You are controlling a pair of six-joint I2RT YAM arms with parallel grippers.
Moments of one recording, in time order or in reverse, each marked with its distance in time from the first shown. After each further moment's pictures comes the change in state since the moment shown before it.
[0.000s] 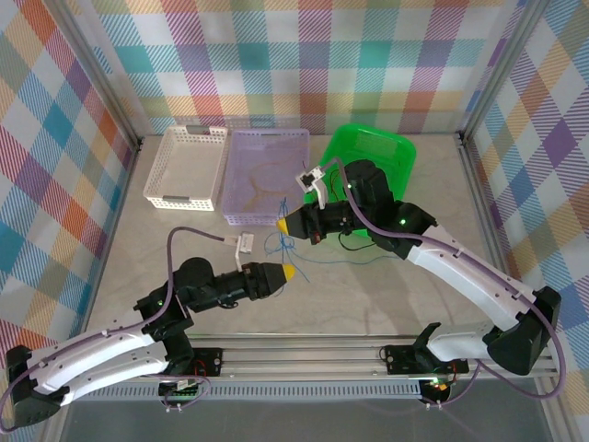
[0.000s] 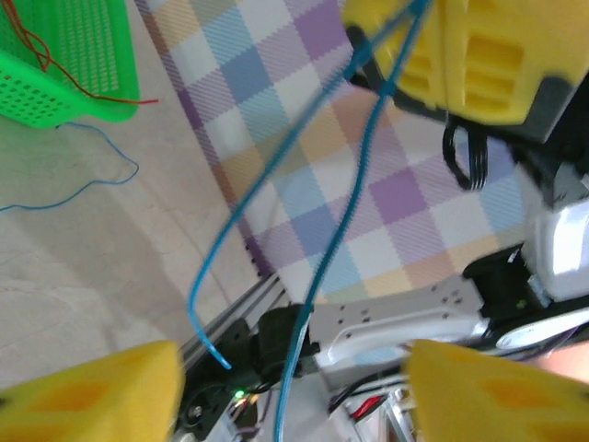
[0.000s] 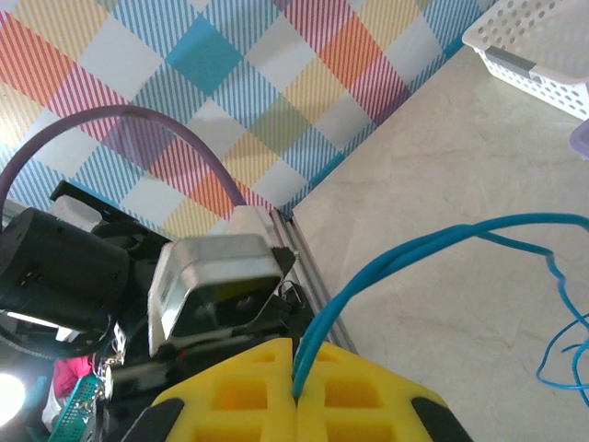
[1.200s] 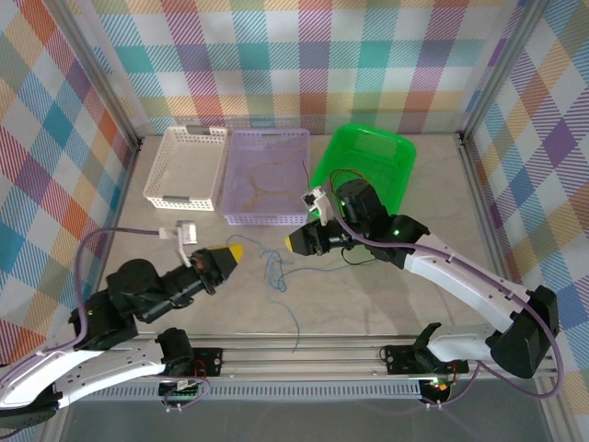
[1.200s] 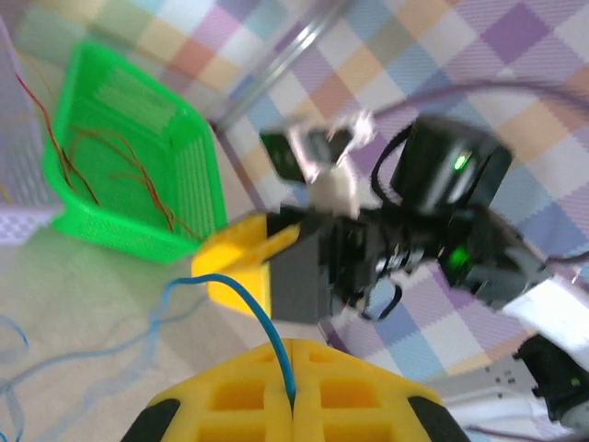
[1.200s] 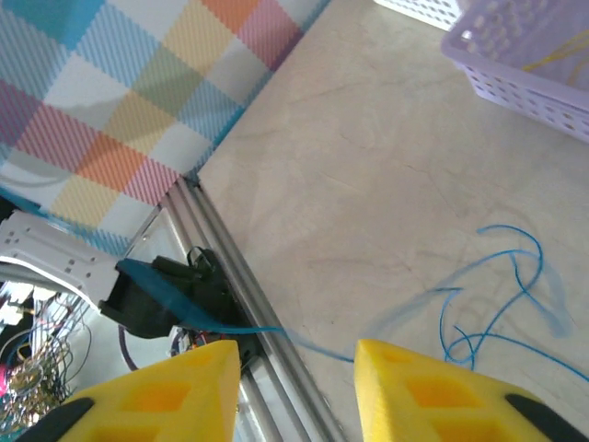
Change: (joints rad) left arm -0.048 -0.190 0.351 -0.549 -0.409 0.209; right arm -0.010 -0.033 -0.171 -0.046 0.163 -0.054
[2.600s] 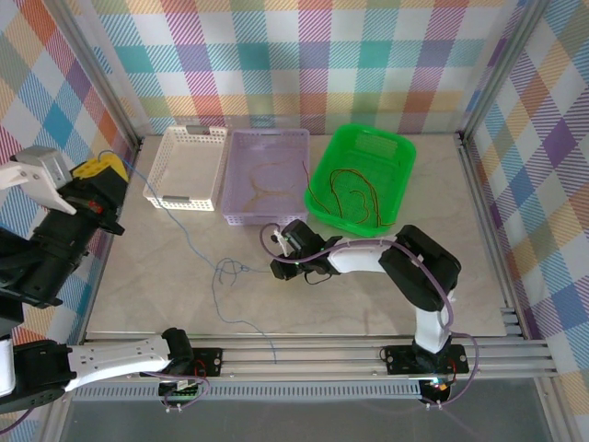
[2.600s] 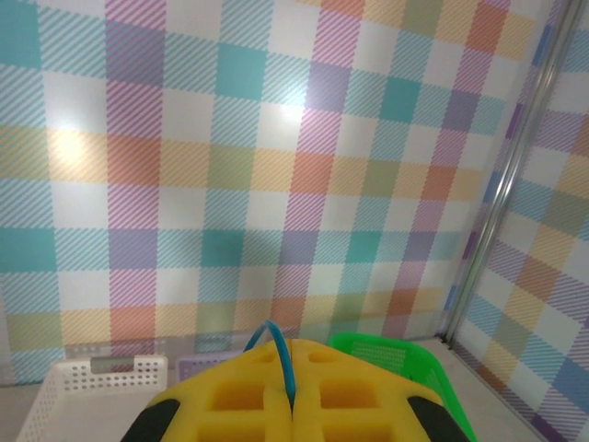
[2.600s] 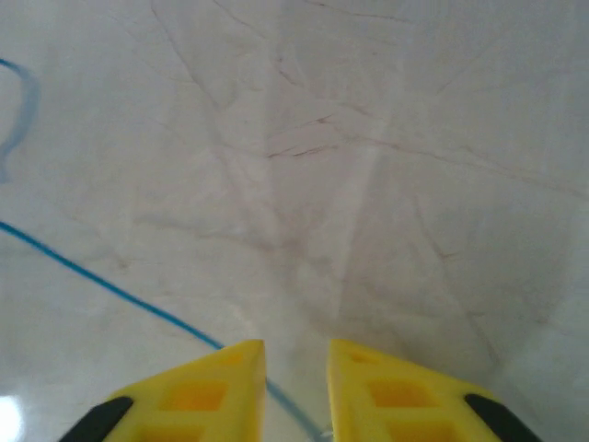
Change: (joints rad) left arm 0.000 0.364 0.967 -0.350 -0.528 0.760; right arm 0.111 0.641 -0.096 0.399 0.290 -0.039
